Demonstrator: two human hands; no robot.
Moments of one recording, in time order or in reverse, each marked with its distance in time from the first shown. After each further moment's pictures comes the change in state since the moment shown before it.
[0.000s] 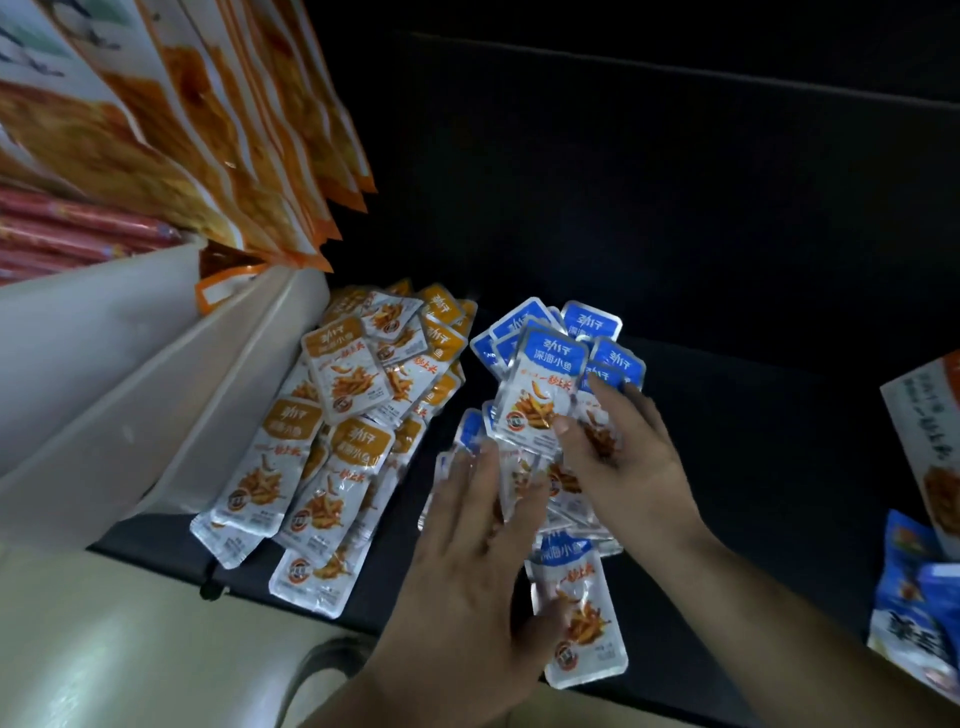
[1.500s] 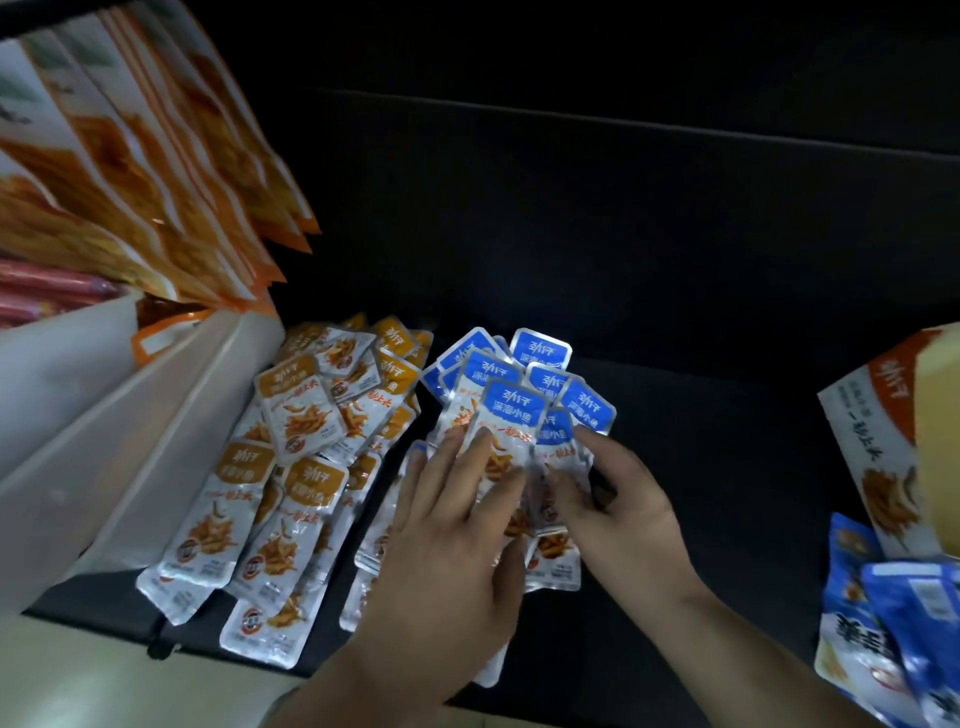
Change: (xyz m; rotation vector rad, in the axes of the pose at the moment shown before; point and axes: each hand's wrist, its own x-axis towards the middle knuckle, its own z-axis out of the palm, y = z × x) left_hand 0.053 0.013 -0.007 0.107 0.000 0.047; right_hand -0.023 0.003 -0.025 0.297 0.022 0.116
